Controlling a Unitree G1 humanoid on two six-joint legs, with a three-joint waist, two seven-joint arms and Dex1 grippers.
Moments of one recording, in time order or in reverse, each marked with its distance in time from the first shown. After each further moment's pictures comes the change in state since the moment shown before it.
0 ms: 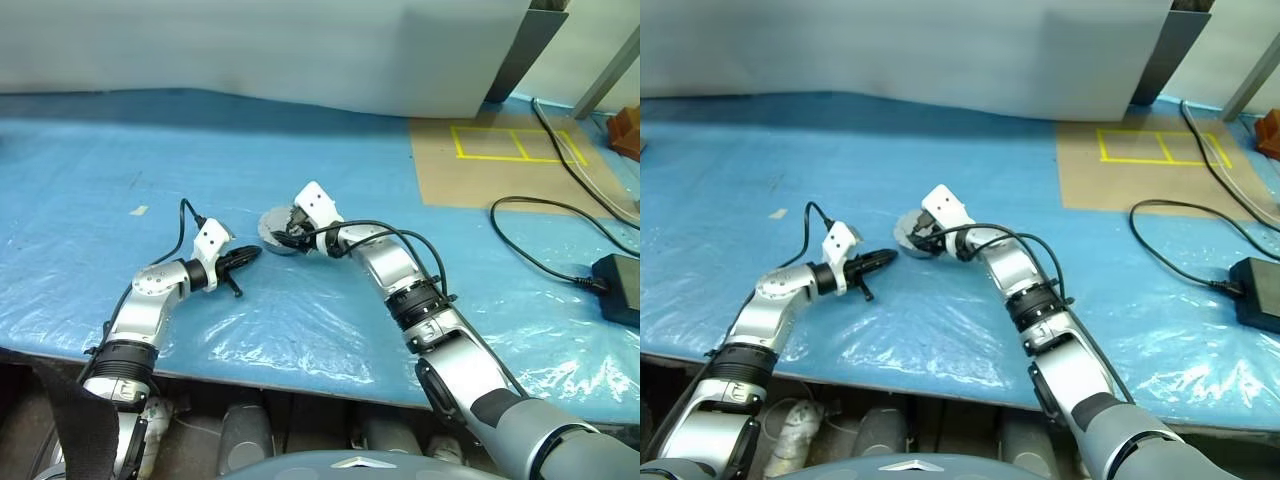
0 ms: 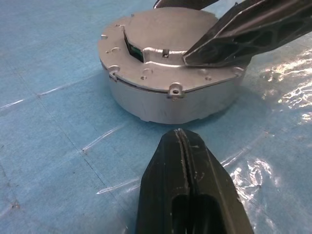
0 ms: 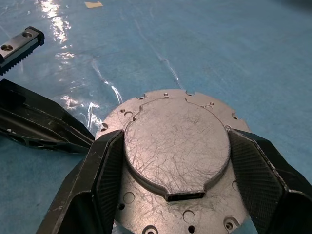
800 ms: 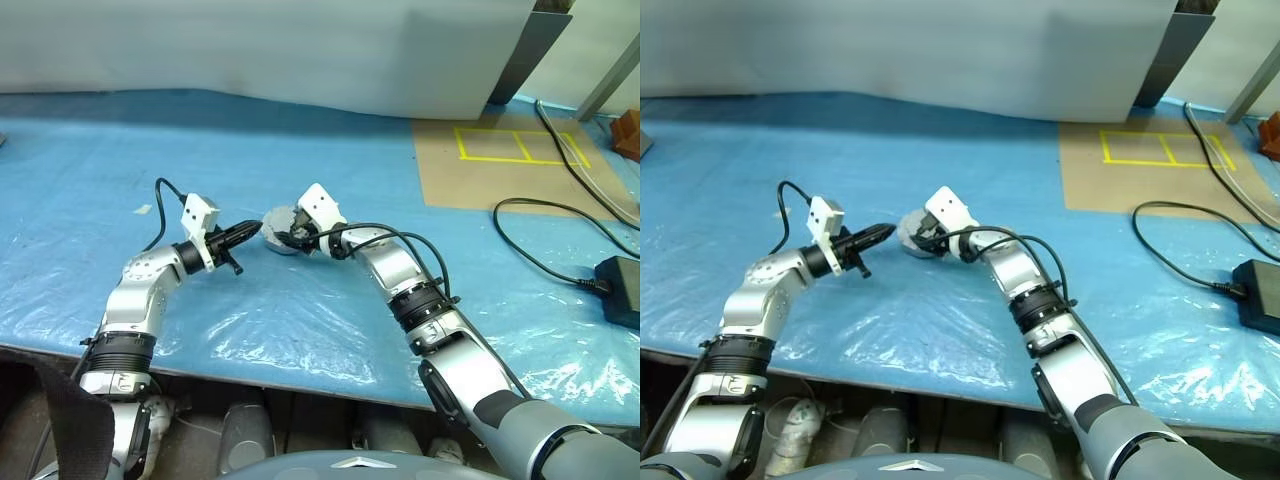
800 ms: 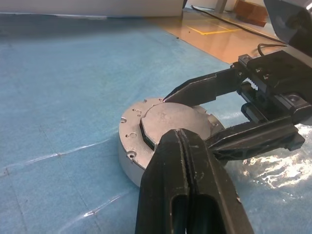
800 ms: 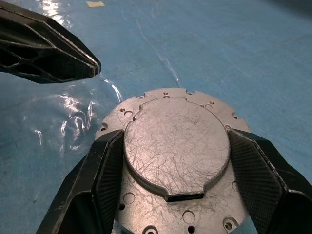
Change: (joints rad) left arm -0.037 -0.019 0.086 -0.105 -0.183 0.160 -0.025; right arm 0.016 -0.031 0.000 -0.003 0.003 -0.039 0.017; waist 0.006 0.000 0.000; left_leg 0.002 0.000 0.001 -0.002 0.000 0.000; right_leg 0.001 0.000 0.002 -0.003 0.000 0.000
